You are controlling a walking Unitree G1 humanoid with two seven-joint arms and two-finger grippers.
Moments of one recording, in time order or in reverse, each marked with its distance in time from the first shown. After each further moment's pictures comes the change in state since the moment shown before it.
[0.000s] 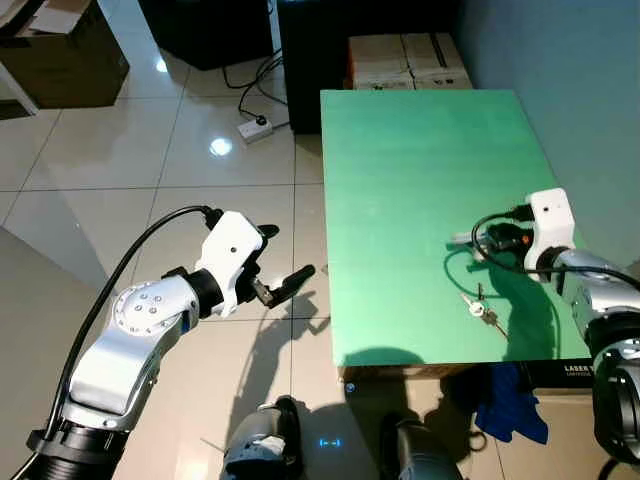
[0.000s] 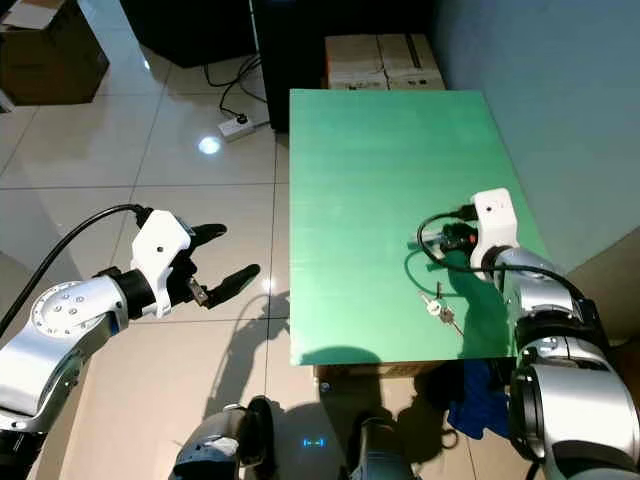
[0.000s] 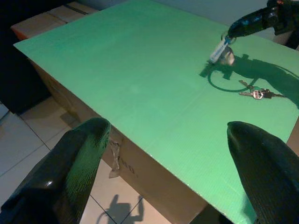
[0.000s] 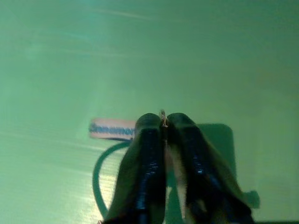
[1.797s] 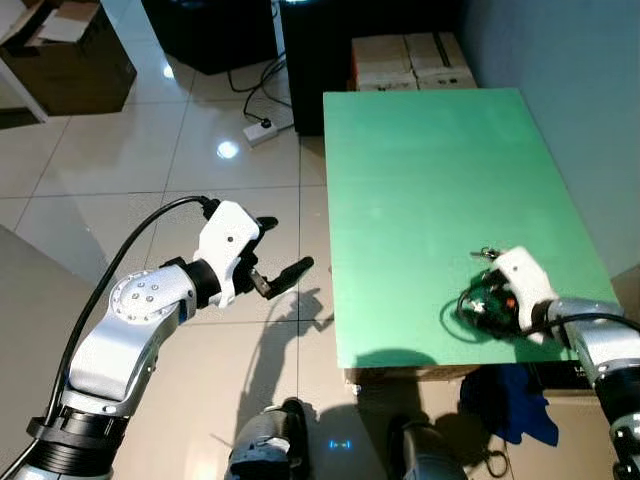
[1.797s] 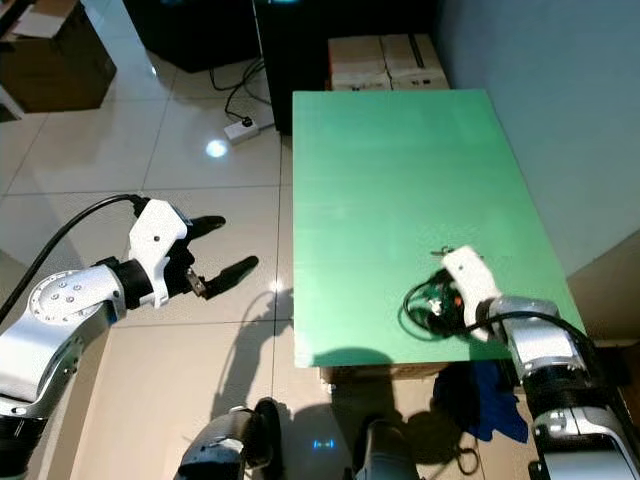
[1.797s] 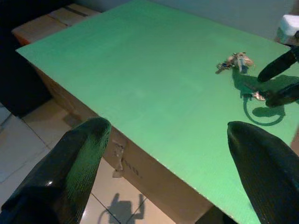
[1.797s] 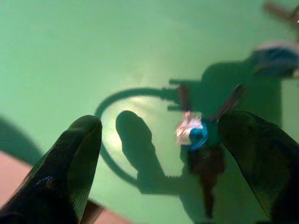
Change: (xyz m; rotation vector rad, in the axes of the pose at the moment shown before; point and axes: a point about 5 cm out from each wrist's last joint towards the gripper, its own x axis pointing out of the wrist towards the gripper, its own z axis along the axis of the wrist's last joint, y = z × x) left arm 0.002 0.009 0.005 0.002 -0.006 -0.023; right arm -0.027 0.030 -0.054 -0.138 0.374 0.275
